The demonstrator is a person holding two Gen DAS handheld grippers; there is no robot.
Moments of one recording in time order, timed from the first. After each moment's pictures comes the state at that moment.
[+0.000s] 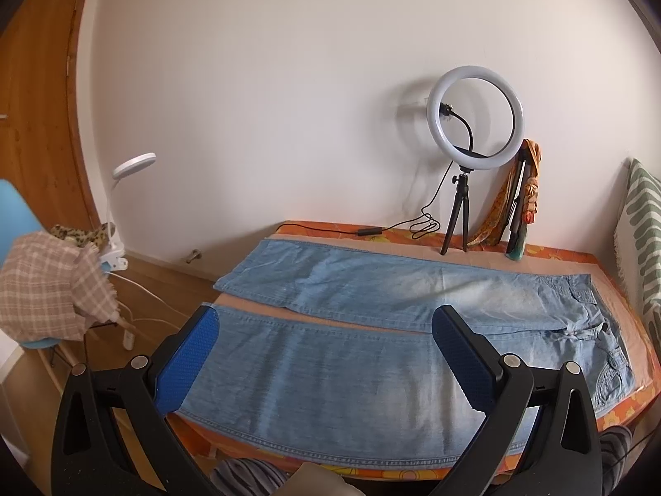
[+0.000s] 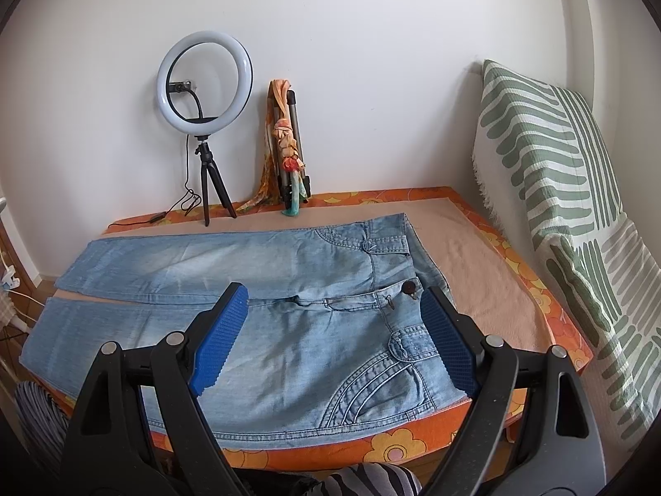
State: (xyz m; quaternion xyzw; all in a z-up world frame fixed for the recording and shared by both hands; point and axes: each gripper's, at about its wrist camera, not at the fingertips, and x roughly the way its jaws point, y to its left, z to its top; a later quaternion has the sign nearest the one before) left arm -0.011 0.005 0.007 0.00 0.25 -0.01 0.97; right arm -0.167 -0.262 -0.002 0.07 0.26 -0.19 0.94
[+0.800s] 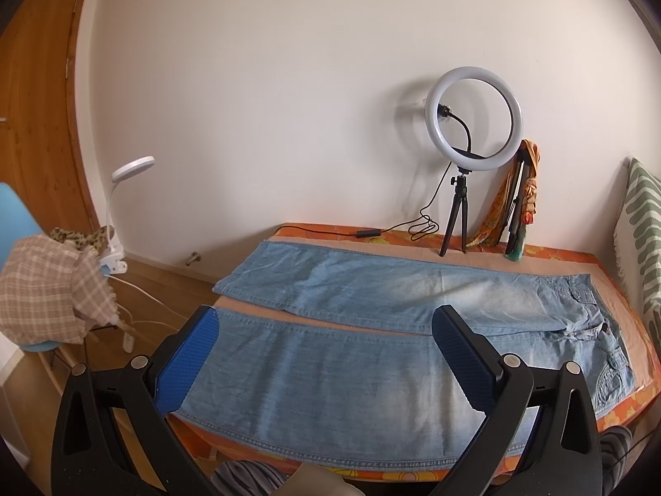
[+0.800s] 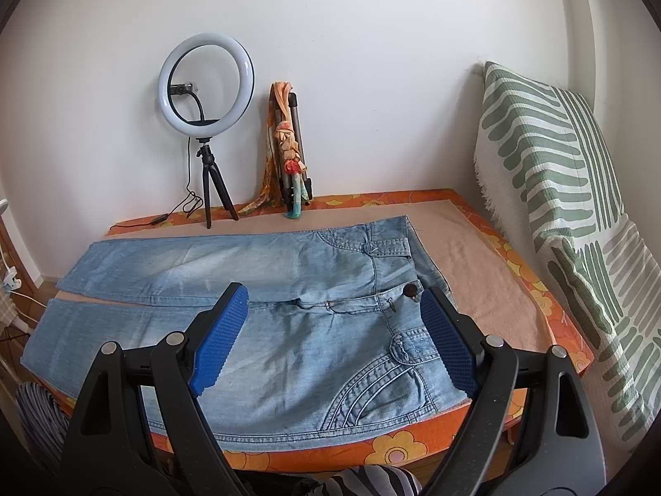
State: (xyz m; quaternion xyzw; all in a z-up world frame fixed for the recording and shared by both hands) left arm -0.009 0.006 0.011 0.01 0.25 -0.01 0.97; right arm -0.167 -0.262 0.000 0.07 0.26 -0.18 0.94
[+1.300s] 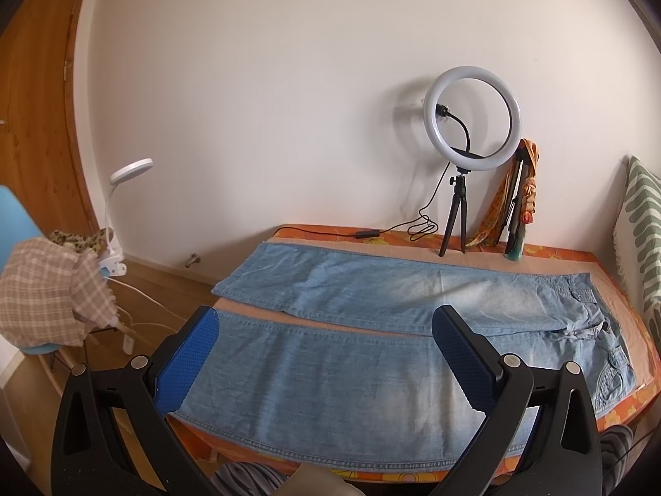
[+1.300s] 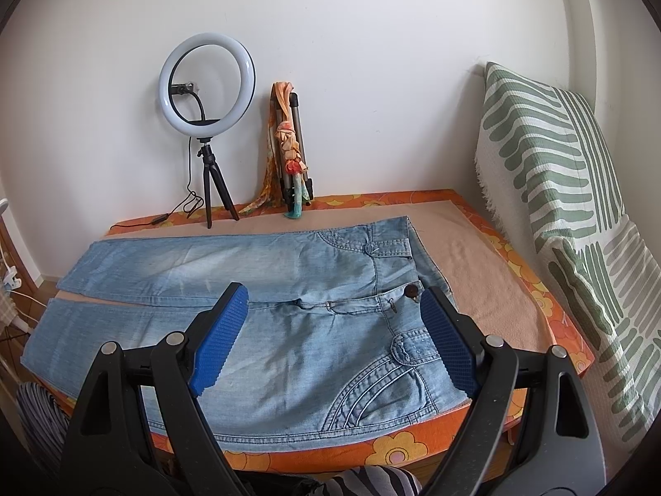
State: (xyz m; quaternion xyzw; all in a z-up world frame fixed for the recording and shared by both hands) left arm -0.009 0.003 0.011 0.01 0.25 -0.01 0.97; right arm -0.168 -0.263 0.000 0.07 0.26 -0.18 0.94
